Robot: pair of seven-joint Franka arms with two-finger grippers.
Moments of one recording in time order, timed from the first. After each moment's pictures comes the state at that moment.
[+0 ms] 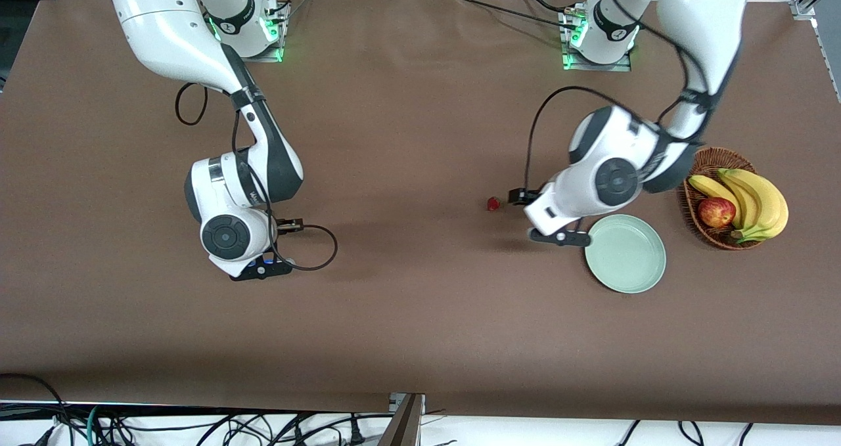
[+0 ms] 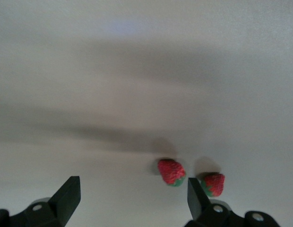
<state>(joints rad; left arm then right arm) -0.08 0.57 -0.39 -1.73 0.04 2.09 -0.37 0.35 0.72 -0.06 -1.43 -0.03 1.83 0.13</state>
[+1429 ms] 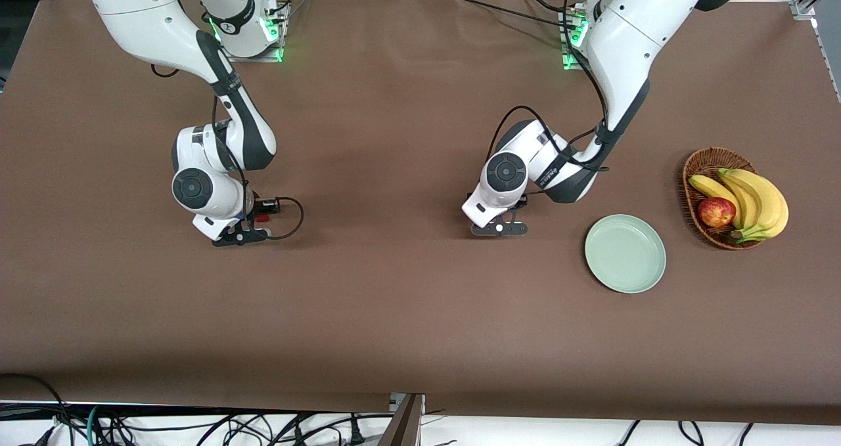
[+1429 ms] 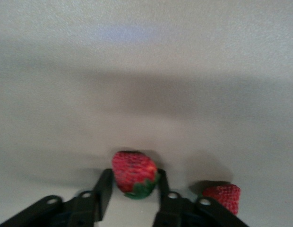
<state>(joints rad) -0.22 0.73 -0.39 -1.72 0.29 2.19 -0.74 0.28 0.54 -0.06 -1.98 0.04 2.33 0.04</state>
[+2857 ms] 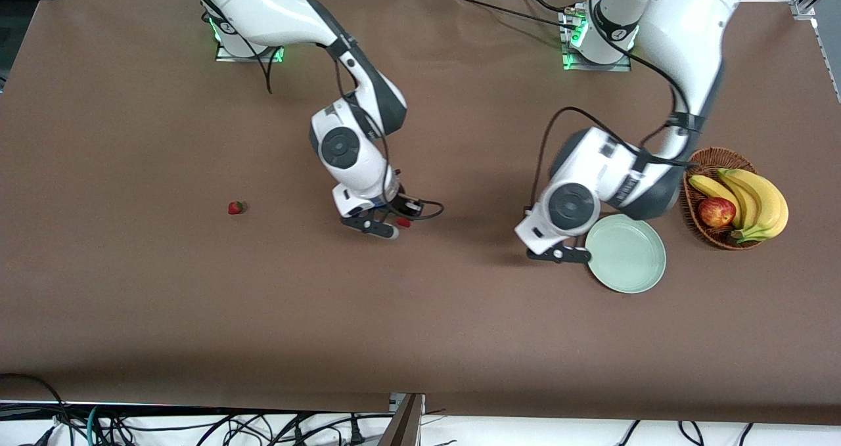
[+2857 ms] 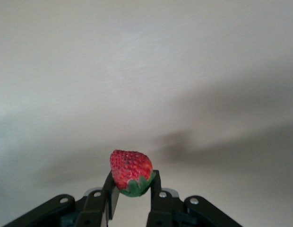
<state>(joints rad) -0.06 0.66 -0.35 -1.46 0.29 1.75 -0.29 0.69 0.75 0.02 -1.52 0.26 2.49 0.87</state>
